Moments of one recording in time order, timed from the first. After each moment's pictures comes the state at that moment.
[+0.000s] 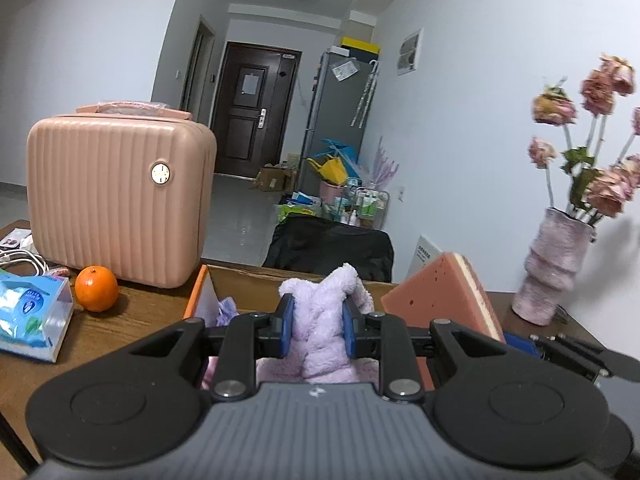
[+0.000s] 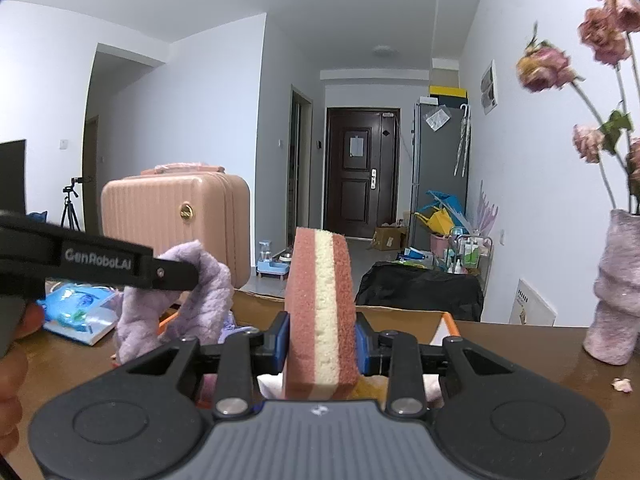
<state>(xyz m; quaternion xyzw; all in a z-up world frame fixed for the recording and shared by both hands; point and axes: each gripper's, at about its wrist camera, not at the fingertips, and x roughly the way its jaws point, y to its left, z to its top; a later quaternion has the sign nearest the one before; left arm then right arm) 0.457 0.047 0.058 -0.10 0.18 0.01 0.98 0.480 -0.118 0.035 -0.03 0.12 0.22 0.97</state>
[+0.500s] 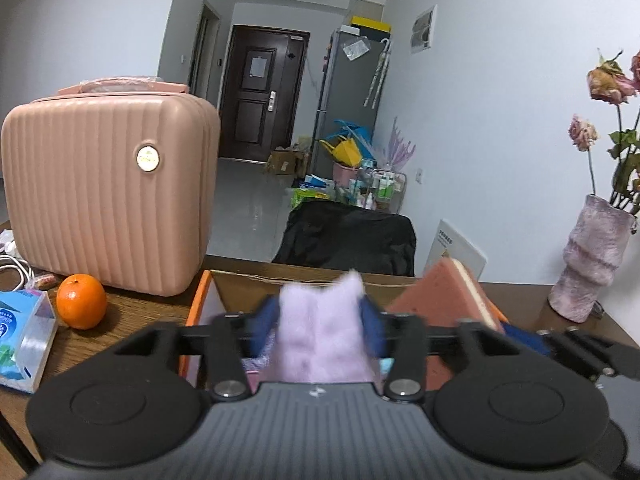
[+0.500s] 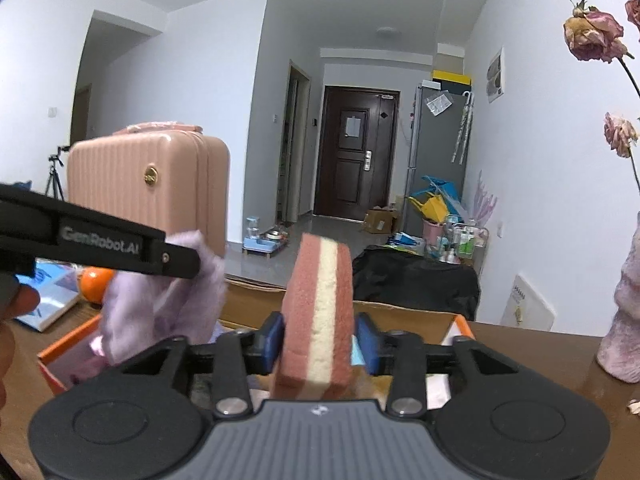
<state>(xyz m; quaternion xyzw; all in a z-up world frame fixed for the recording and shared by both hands) 0.526 0.065 0.038 -0.08 0.20 0.03 0.97 0.547 -0.086 0.011 -0.07 0.15 0.19 0.97</state>
